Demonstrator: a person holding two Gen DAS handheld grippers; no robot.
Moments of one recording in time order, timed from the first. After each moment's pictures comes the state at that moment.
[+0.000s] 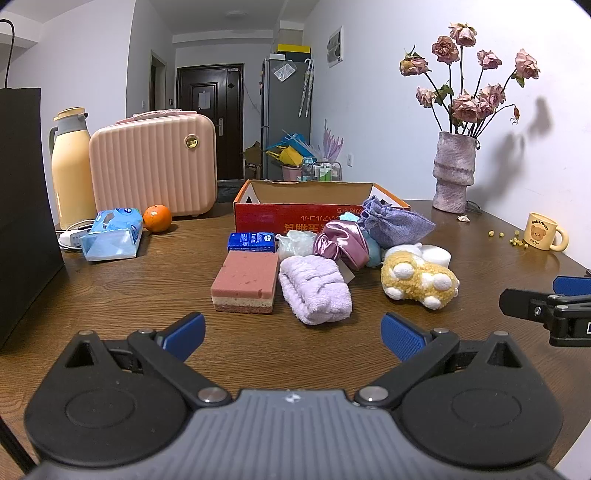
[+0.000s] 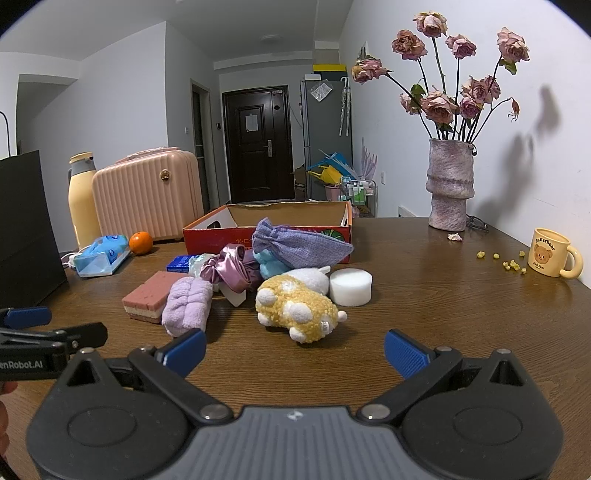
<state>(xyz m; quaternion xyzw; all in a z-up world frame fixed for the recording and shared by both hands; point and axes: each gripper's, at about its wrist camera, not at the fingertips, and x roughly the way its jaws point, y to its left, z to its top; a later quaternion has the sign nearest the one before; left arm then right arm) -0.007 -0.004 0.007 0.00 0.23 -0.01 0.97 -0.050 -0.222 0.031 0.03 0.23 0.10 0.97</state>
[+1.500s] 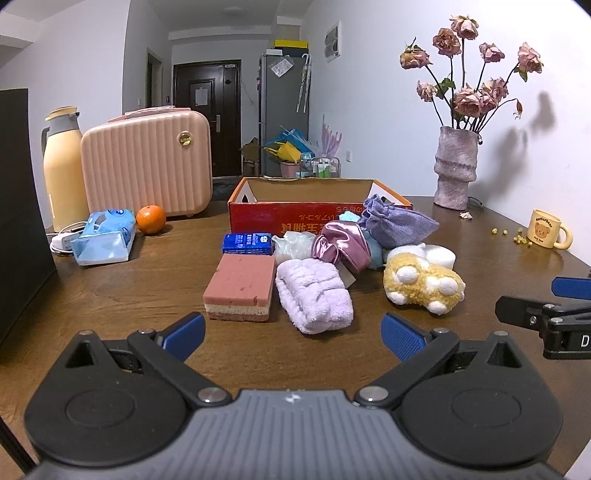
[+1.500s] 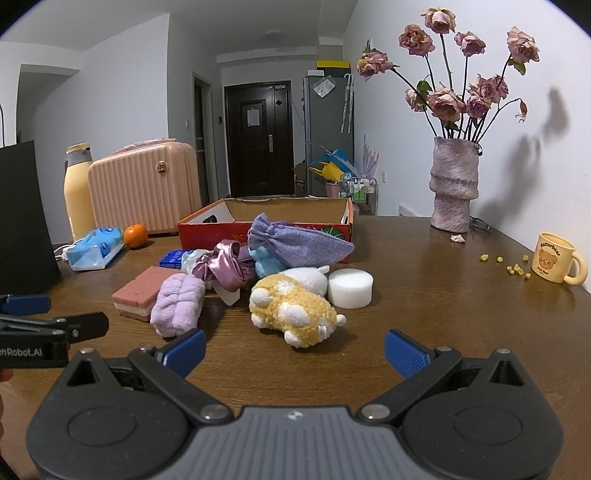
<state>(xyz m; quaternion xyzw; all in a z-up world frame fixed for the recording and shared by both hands) 0.011 -0.008 0.006 0.00 0.23 -0.01 0.97 -0.029 -0.220 0.026 0.01 0.24 0.10 0.96</state>
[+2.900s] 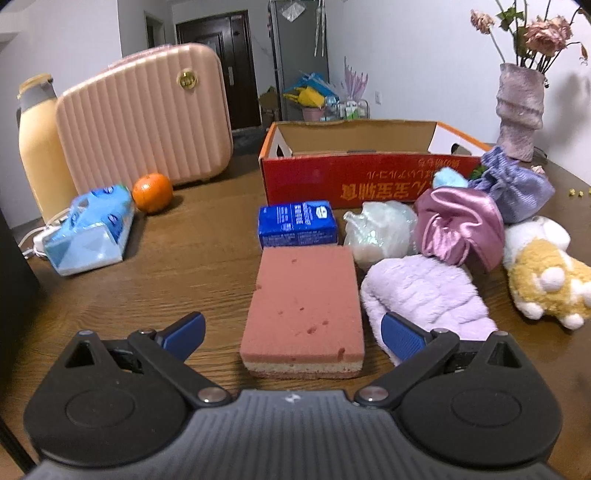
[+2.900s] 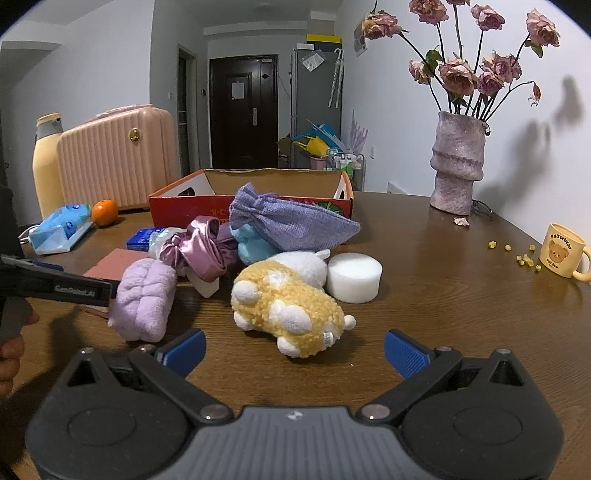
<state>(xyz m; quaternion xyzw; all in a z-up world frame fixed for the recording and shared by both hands) 0.159 0.041 -0.033 0.05 0.32 0.03 0.95 0.034 -0.190 0.002 -0.01 0.29 0.07 0.96</state>
